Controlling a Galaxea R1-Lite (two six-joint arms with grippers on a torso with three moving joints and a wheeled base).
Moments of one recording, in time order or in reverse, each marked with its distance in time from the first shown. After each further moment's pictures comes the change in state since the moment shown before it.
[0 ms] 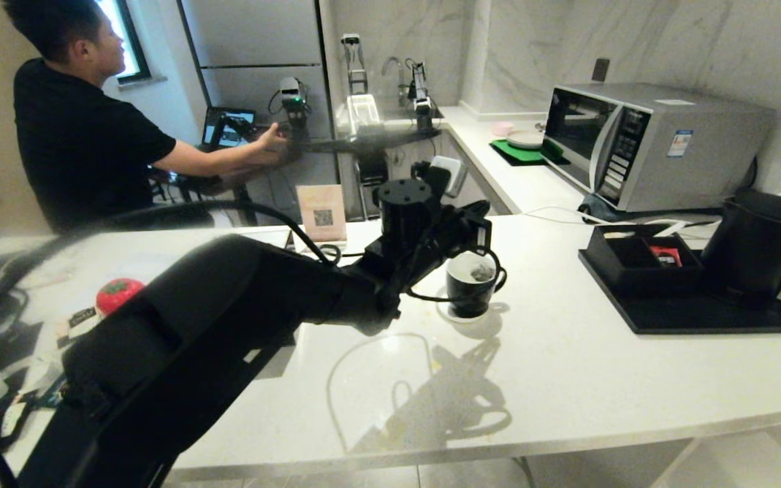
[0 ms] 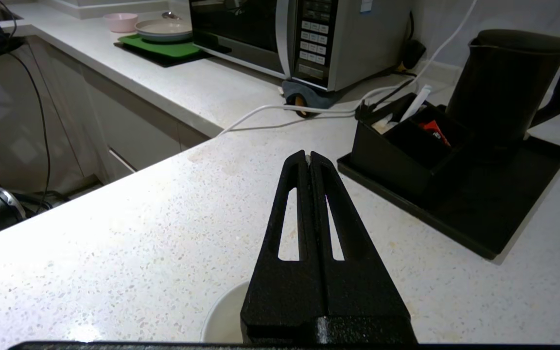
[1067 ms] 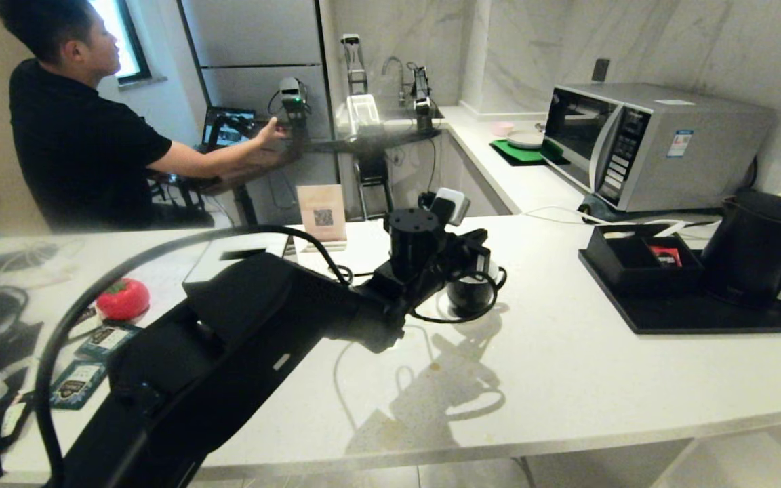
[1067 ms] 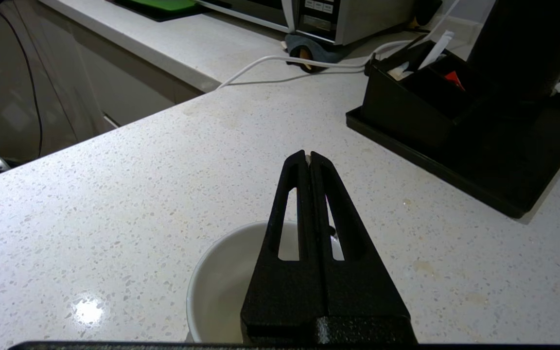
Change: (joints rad) left arm -0.002 0.080 0.005 -0.012 0.003 0.003; right arm 0.000 0.000 0.000 0.000 0.000 -0.001
